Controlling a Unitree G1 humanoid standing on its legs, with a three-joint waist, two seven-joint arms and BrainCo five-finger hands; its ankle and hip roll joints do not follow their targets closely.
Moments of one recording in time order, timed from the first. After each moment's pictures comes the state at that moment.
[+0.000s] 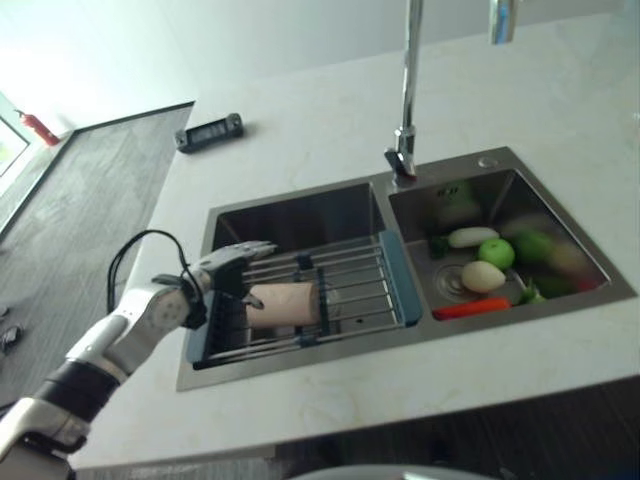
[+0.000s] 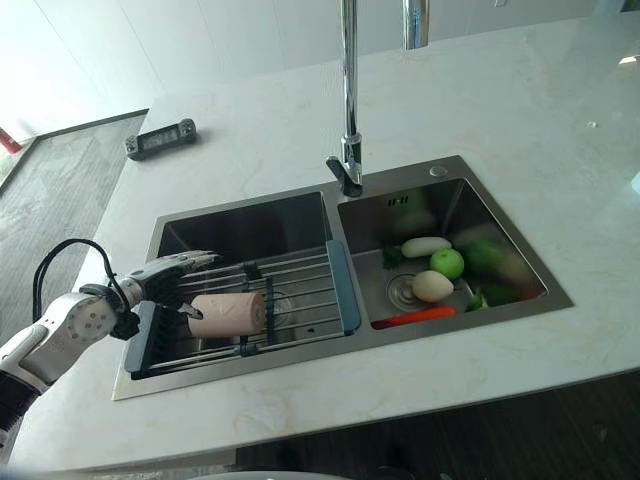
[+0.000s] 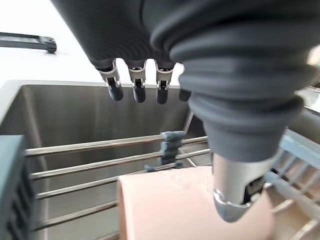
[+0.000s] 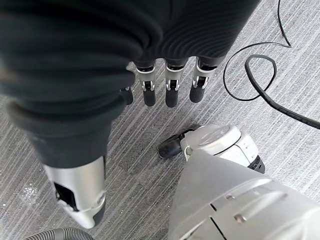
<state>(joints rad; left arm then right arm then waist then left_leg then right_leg) -0.24 0.99 -0.35 0.04 0.33 -0.18 -0.30 0.14 -0.32 -0.06 1.27 0.72 0.03 0.07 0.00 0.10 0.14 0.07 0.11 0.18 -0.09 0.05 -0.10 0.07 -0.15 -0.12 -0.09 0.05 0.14</state>
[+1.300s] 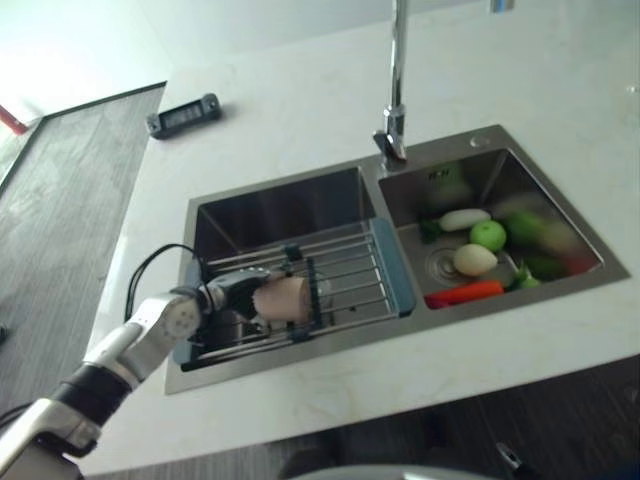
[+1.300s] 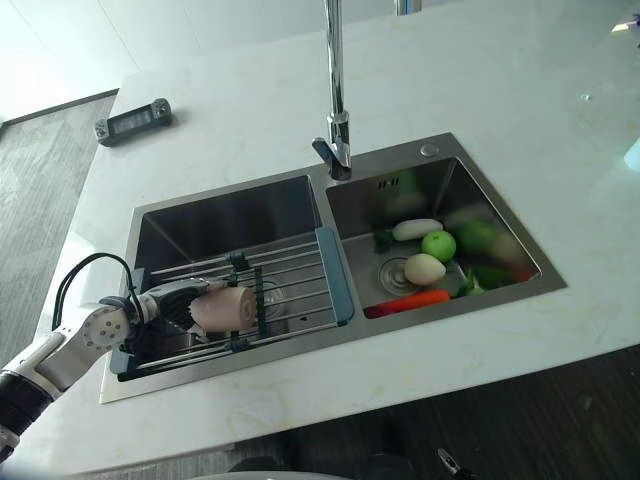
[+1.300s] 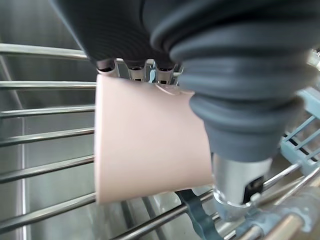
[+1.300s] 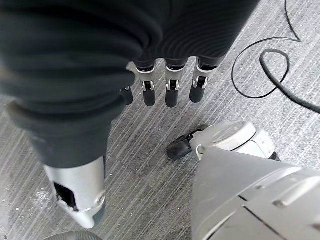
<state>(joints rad) -0.25 0.96 -0.44 0.13 0.29 -0.18 -0.37 0.12 -0.32 -0.02 1.17 0.77 0.01 0.03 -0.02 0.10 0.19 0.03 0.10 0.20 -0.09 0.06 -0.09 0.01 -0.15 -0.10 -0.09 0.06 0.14</state>
